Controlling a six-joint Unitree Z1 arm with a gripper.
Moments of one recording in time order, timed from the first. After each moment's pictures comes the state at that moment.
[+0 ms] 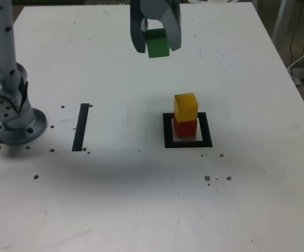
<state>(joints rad) 0.09 1.81 -1.73 1.54 0.08 0.12</state>
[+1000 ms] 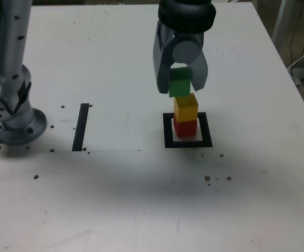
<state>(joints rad) -0.07 1.99 -1.76 1.49 0.05 -0.17</state>
